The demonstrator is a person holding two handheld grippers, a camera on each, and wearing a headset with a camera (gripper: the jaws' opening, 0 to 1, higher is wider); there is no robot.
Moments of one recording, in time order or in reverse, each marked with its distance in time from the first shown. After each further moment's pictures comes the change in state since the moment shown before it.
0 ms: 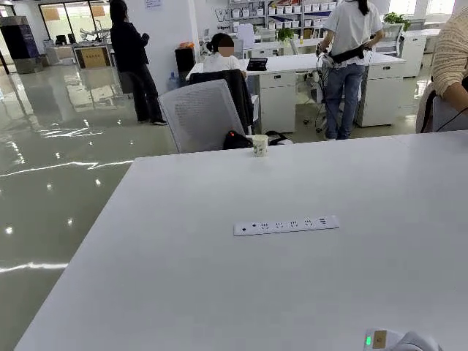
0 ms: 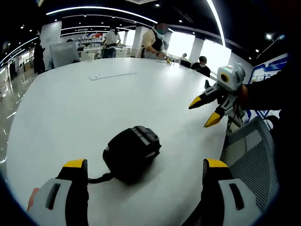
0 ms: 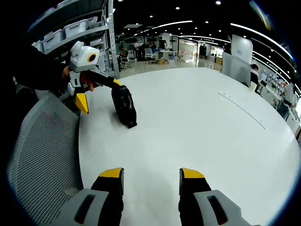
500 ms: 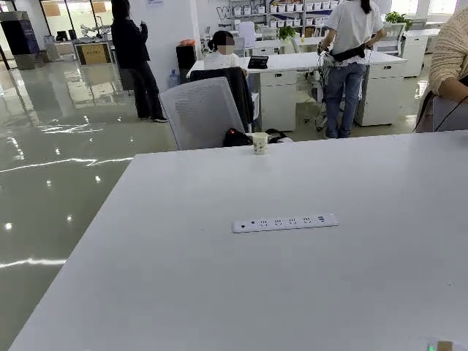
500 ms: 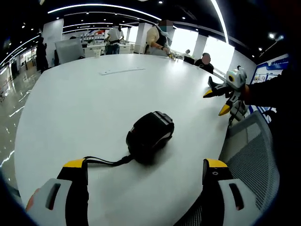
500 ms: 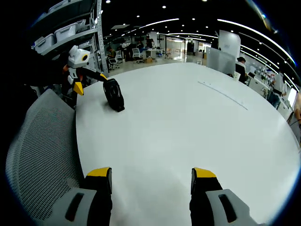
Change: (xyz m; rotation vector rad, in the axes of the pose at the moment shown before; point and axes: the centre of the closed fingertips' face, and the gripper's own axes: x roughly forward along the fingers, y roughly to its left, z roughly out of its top) left arm -0.032 0.025 -0.021 0.000 0.050 0.029; right arm -0.051 -0.022 -0.051 0.063 0.000 -0.080
